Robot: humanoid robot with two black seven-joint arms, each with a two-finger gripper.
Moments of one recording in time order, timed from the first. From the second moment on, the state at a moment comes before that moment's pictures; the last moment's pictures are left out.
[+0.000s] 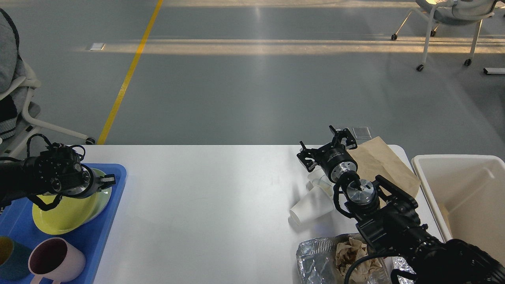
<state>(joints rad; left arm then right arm) -1.24 0.45 0.86 -0.76 0.31 -0.22 0.27 0.67 0.06 0.95 0.43 0.23 0.22 0.09</state>
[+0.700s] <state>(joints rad) -1.25 0.45 0.84 -0.76 0.29 -0.22 0.28 0.67 0.06 0.95 0.43 0.23 0.22 0.09</state>
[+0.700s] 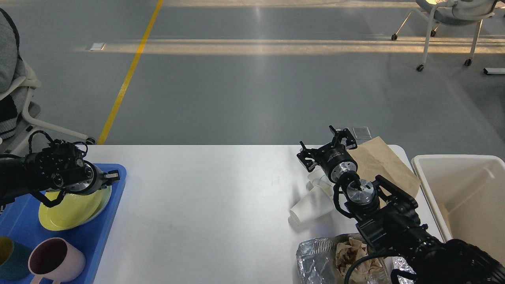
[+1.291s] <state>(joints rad) -1.35 0.51 0.80 -0.82 0.29 -0.39 0.28 0.67 0.06 0.95 0.43 0.23 0.22 0.09</state>
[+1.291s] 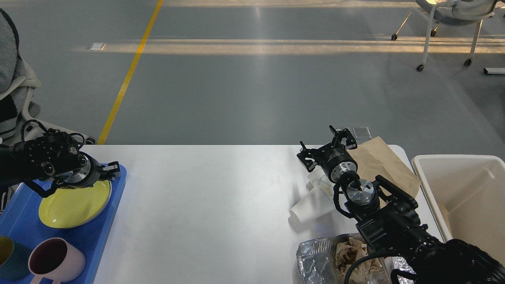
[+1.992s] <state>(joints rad) -1.84 0.62 0.82 -0.86 0.28 -0.96 0.28 0.67 0.06 0.95 0.43 0.23 0.22 0.09</state>
